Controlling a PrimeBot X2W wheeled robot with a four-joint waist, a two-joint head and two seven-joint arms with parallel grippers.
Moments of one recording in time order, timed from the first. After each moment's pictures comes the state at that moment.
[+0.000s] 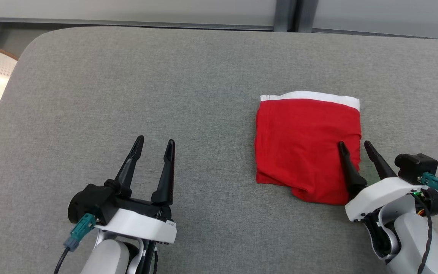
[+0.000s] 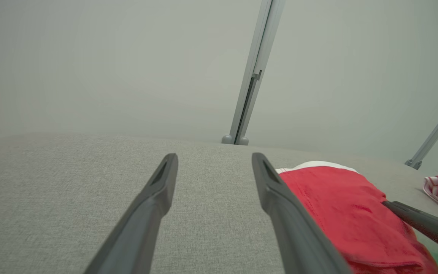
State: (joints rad) left arm -0.18 0.05 -0.26 0.13 -0.34 -0.05 -0.26; right arm -0.36 -0.17 0.21 0.52 0.42 0.13 -0.11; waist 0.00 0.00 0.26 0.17
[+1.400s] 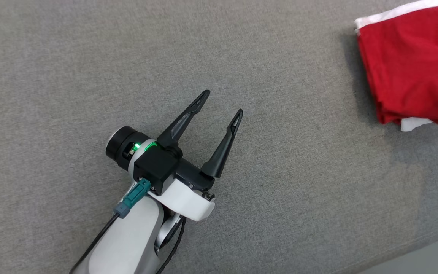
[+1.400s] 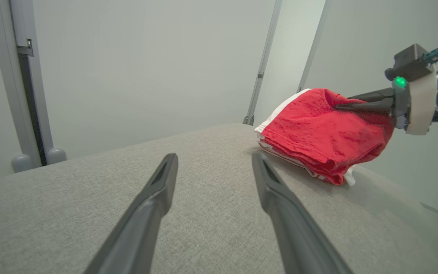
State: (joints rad) left arm -0.42 0.06 -0.47 0.13 -0.18 -0.12 -0.26; right arm -0.78 -0.81 0.57 0.59 0.04 0.13 -0.18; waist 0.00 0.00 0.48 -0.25
